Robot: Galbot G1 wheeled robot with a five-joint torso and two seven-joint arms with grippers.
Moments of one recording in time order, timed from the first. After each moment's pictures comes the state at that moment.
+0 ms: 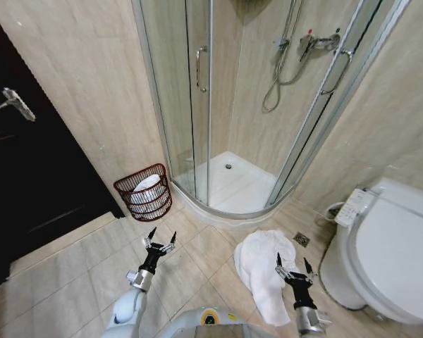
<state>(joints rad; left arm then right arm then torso) 1.43 -1.42 -0.59 -1.56 -0.25 -0.41 0.38 -1.81 1.53 0.73 1.82 0.19 0.41 0.00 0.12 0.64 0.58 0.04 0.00</state>
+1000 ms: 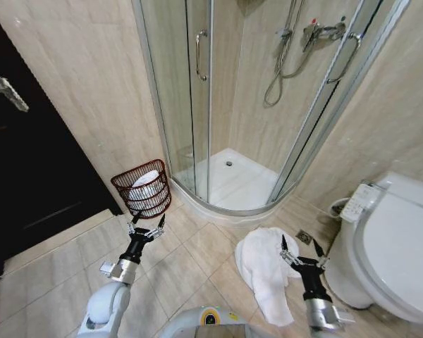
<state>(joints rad) 1.54 -1.34 -0.63 -1.94 -0.37 -0.24 0.29 -1.97 1.51 0.76 2.21 0.17 0.31 0.04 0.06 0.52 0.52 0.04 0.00</state>
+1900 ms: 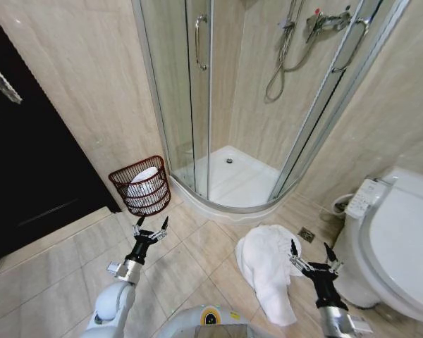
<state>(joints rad) 1.51 -1.34 -0.61 -1.85 -0.38 -0.28 0.32 -2.00 1.51 0.80 2.18 0.17 0.34 0.02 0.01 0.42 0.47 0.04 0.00</state>
